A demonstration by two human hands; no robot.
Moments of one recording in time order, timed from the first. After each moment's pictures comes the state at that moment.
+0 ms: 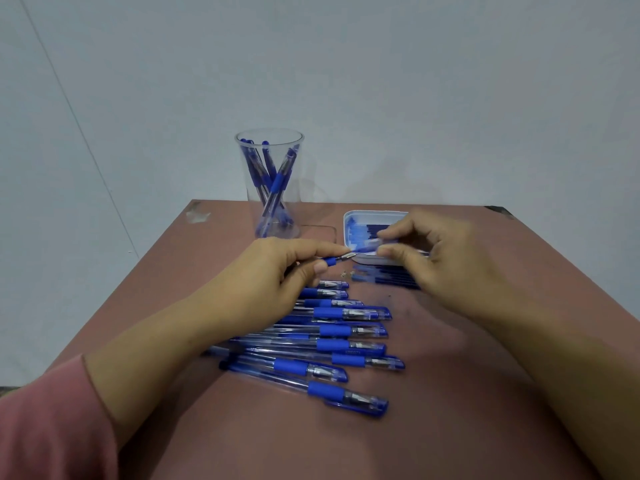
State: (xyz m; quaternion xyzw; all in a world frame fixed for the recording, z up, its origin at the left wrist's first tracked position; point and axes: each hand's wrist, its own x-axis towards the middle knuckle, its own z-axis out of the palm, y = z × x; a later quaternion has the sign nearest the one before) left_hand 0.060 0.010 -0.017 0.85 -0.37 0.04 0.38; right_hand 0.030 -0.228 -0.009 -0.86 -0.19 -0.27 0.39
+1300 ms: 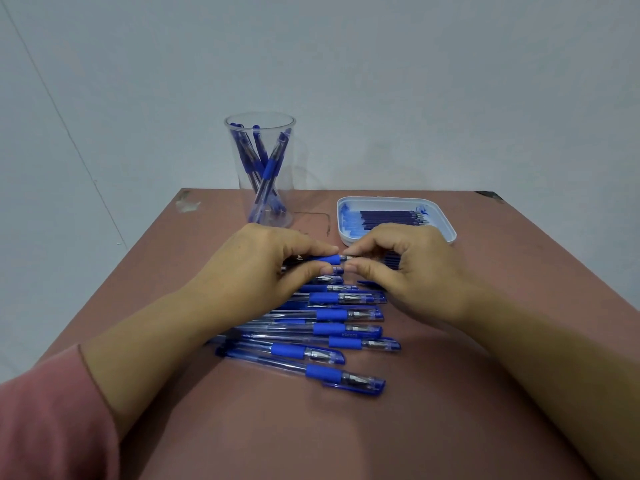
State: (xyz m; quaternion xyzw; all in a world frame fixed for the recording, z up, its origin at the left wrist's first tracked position) left_hand 0.060 0.011 -0.018 0.84 -0.41 0.16 0.31; right_hand 0.019 -0.207 -0.019 -0.89 -0.21 -0.19 0.36
